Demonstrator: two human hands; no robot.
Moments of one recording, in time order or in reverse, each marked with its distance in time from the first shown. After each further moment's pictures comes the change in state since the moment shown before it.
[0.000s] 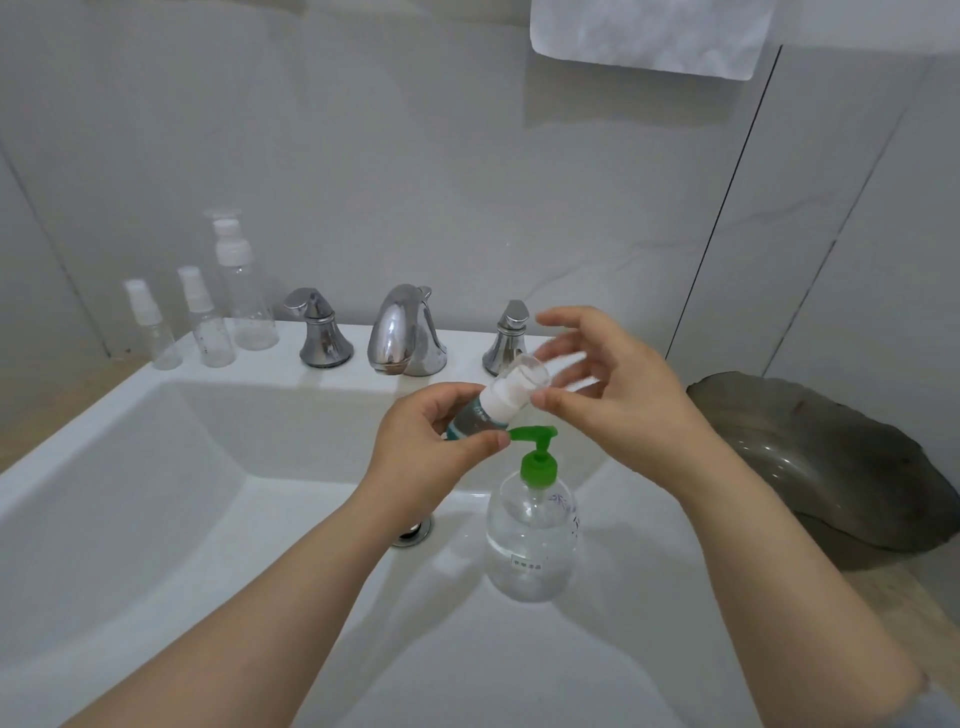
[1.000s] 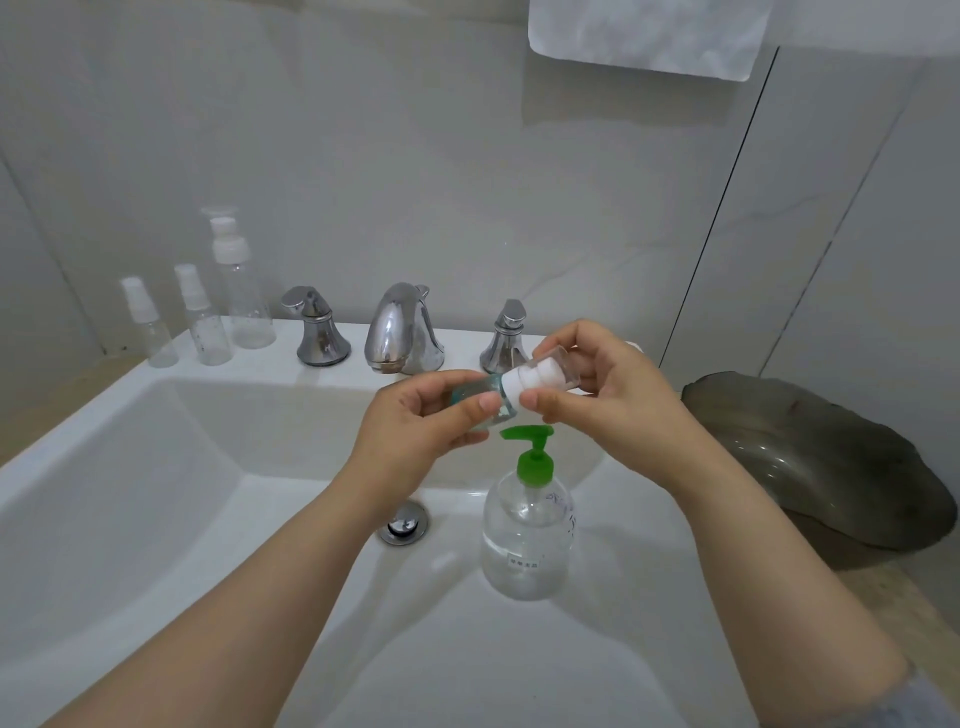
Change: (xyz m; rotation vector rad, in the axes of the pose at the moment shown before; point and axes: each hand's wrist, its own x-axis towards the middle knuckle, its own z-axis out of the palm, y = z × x) left_hand 0.002 0.010 -0.007 -0.363 -0.078 -0.077; right_hand 0.003 0.008 0.001 0.261 -0.069 0.022
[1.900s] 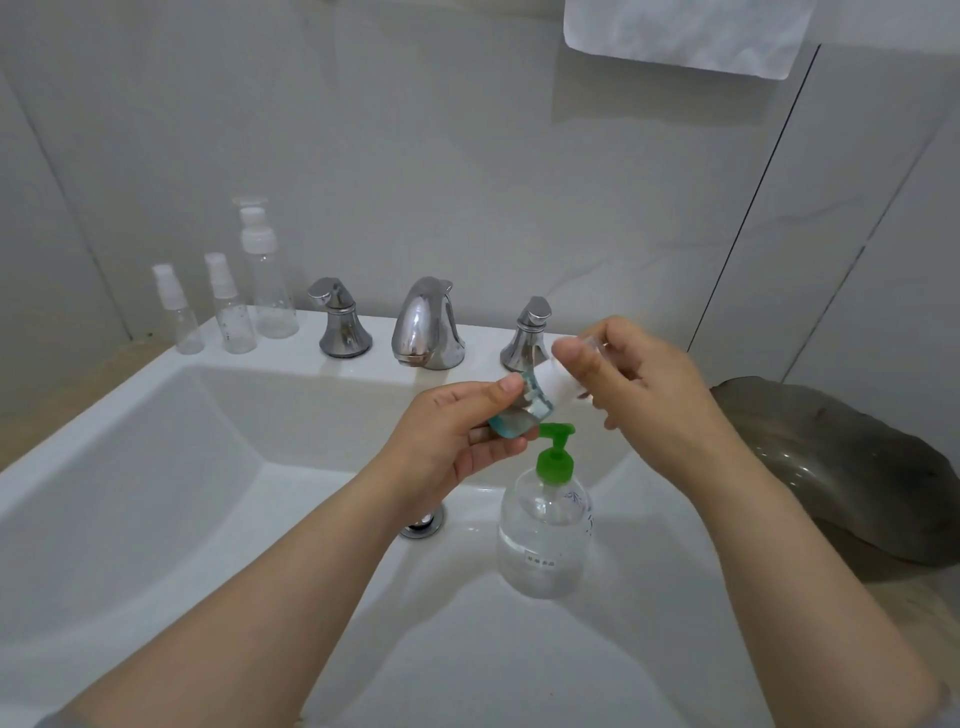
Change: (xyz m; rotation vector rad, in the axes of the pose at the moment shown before) left_hand -0.005 0.008 0.006 -0.238 -0.130 -0.235; right_hand -0.004 -0.014 0.005 -0.315 0.177 0.007
